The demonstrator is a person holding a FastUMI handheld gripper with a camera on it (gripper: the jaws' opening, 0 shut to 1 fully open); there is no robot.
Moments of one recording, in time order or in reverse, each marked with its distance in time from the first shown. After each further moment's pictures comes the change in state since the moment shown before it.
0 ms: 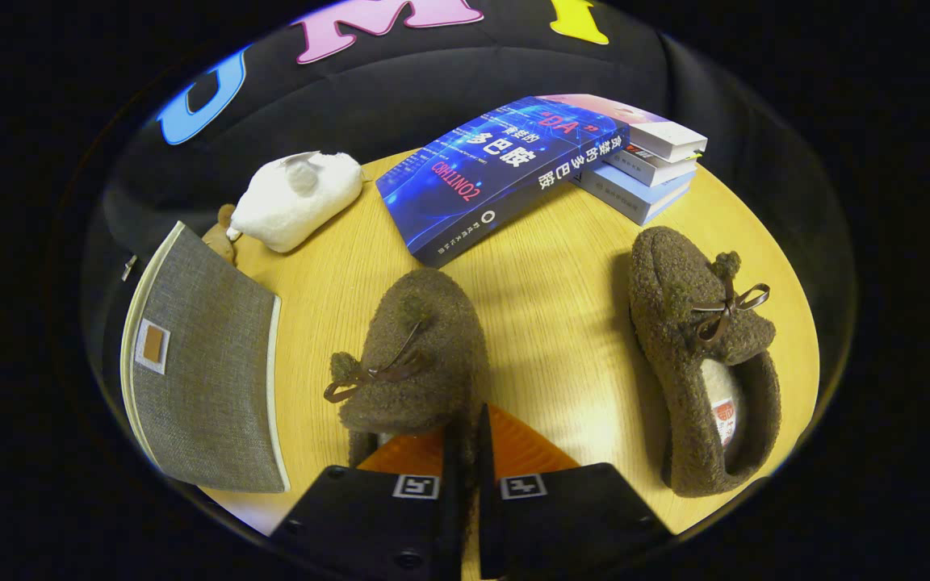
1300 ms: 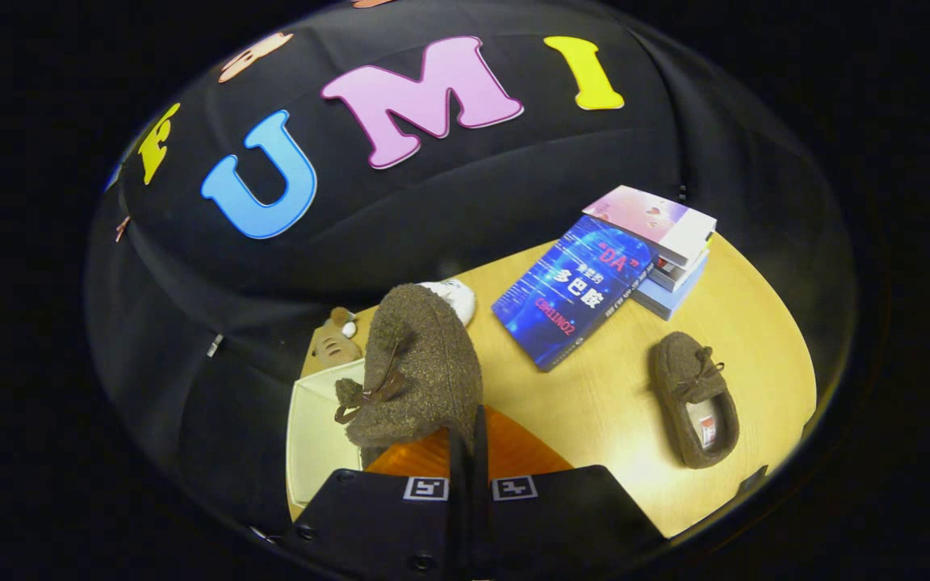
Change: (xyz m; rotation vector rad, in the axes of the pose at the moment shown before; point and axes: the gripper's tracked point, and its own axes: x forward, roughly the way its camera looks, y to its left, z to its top) arm -0.182 0.132 0.128 0.101 -0.241 0.228
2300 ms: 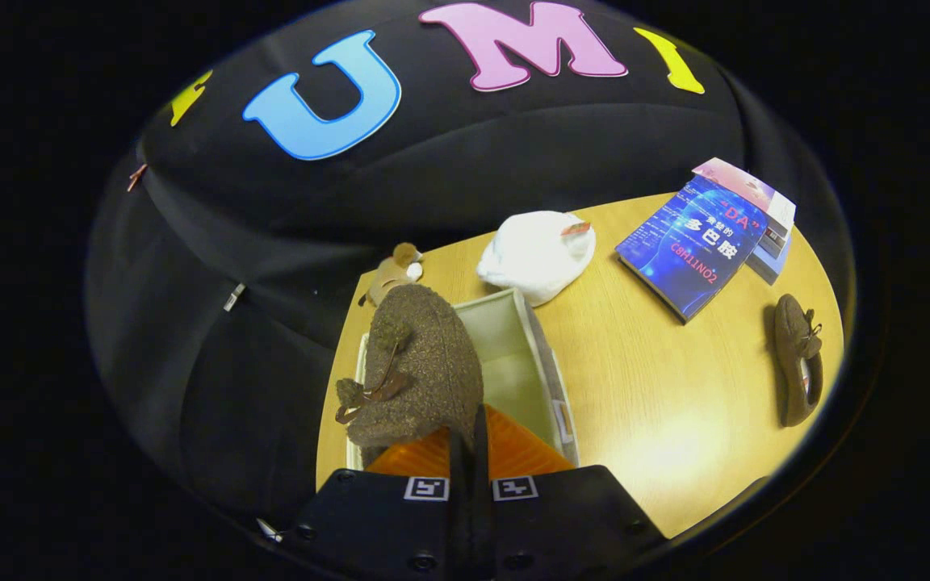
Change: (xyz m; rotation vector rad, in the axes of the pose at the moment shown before) arm 0.087 0.141 -0.108 -0.078 0.169 0.032
